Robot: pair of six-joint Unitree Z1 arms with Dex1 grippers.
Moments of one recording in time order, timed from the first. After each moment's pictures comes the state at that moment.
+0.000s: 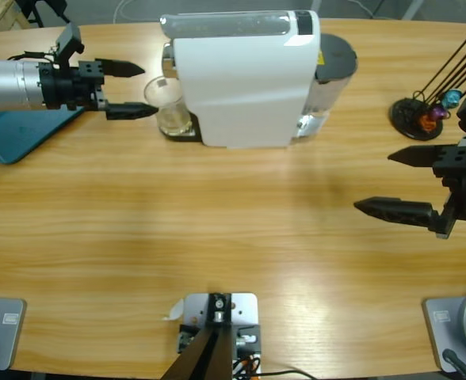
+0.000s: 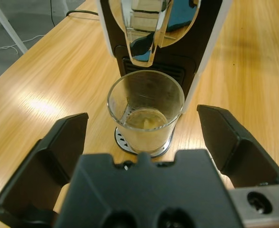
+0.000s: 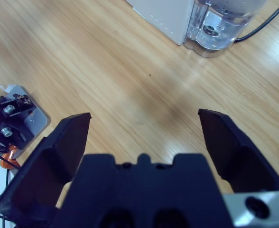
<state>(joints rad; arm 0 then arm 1) -0.34 1.88 -0.67 -0.59 -0.85 0.54 0.67 1.11 -0.64 0.33 0.16 -0.01</state>
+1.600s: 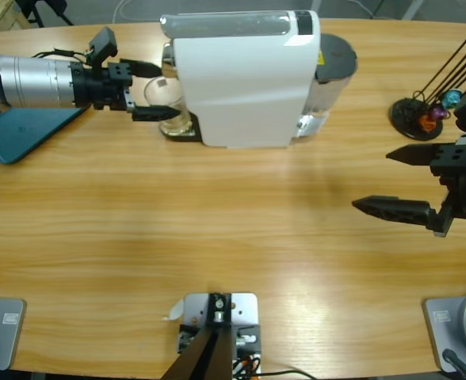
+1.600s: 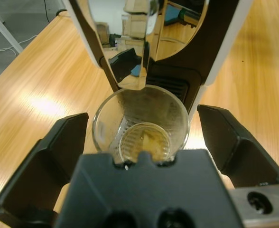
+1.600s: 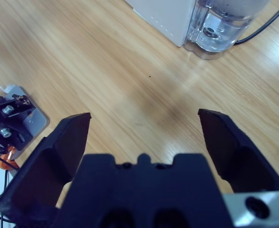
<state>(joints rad) -0.44 1.93 -0.73 -0.59 -0.74 0.54 0.67 1.11 -0.64 0.32 0.16 -0.02</state>
